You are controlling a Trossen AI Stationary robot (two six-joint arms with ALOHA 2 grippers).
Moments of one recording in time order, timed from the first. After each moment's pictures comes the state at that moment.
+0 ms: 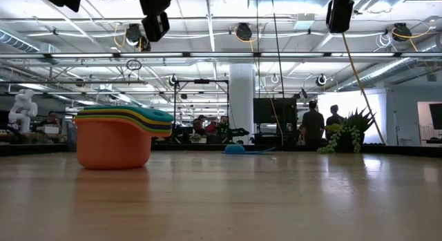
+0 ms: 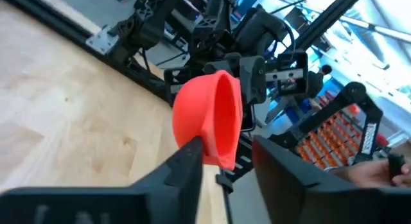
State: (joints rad) left arm -0.18 1.28 0.68 0.53 0.06 -0.69; right arm 0.61 1.55 0.64 1.11 0.86 -2.35
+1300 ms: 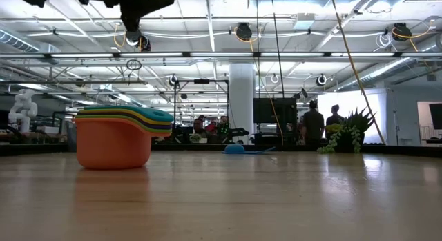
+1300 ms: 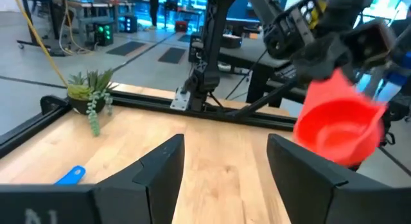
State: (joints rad) left arm -0.21 1.02 0.57 0.39 -0.20 -0.15; right arm 0.68 1.55 0.92 0.65 1.05 -0.77
